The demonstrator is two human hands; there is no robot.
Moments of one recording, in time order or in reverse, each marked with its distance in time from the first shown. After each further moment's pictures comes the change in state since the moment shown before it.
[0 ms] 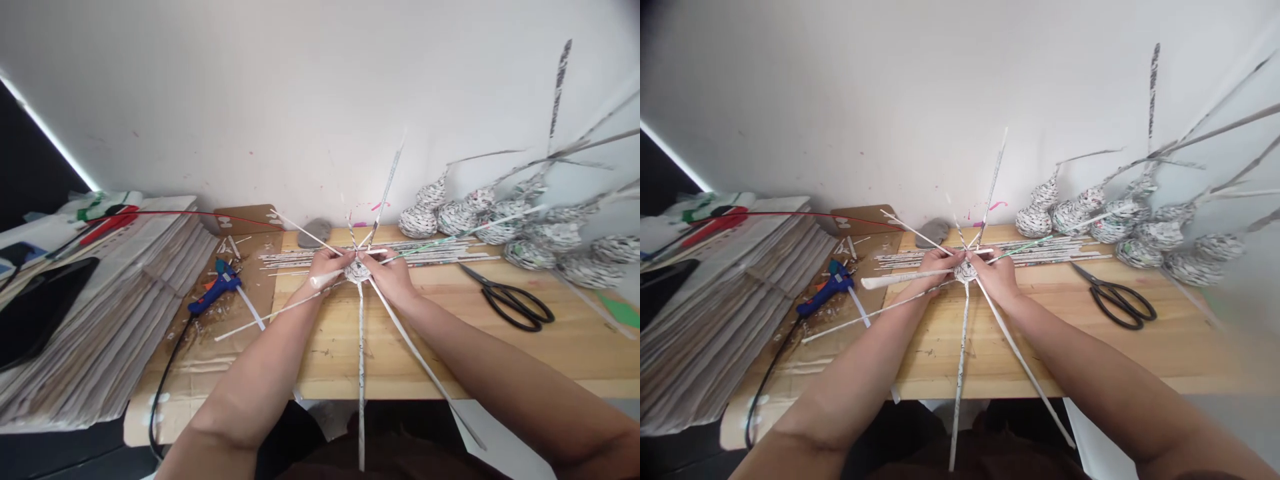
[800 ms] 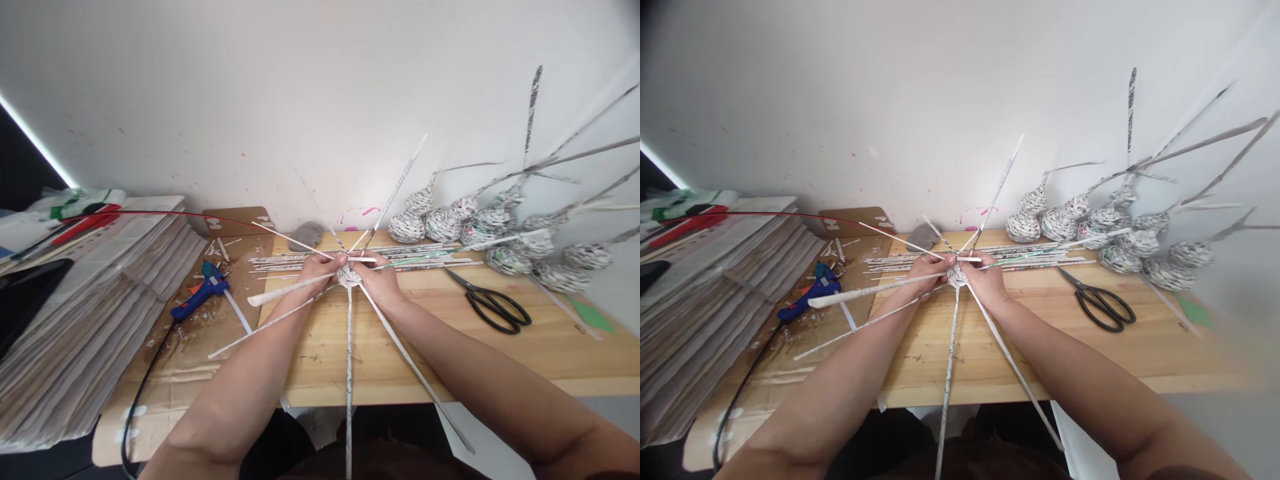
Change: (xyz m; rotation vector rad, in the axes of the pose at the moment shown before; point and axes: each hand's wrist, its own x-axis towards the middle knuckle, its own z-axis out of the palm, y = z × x) left_hand -0.001 -0.001 -0.004 0.064 -0.016 -0.027; right_hand -0.001 -0.006 0.000 0.018 -0.050 -0.043
